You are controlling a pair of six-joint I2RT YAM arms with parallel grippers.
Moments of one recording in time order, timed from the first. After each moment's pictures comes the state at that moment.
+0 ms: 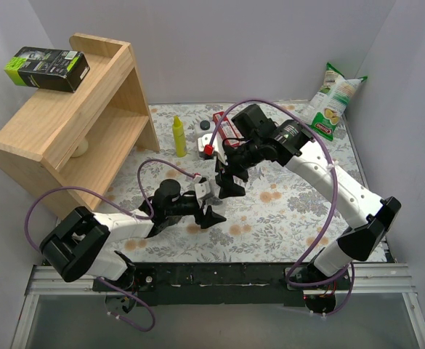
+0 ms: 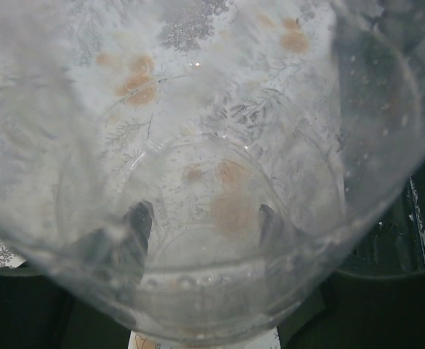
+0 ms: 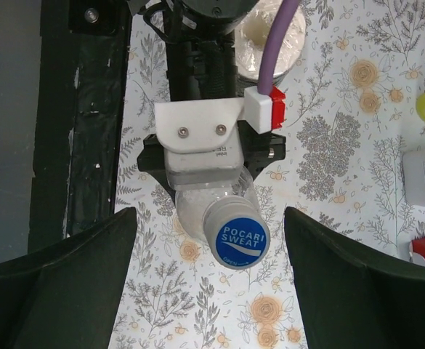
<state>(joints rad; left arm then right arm) -0.74 1.37 0.42 0.72 0.67 0.05 0.82 1.56 1.77 -1.15 -0.64 -0.66</state>
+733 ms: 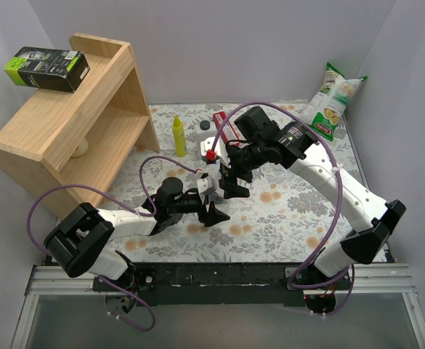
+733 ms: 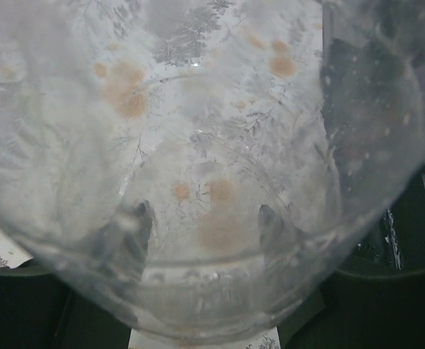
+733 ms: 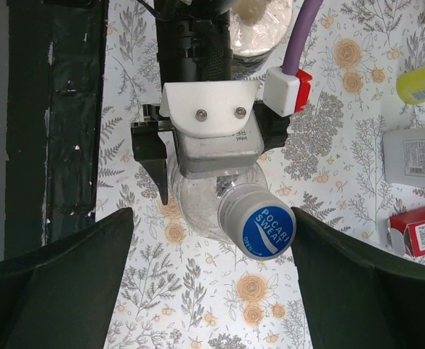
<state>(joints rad) -0.74 1.42 0.45 0.76 0.67 -0.06 0.83 1.53 1.75 -1.17 -0.56 -0.71</state>
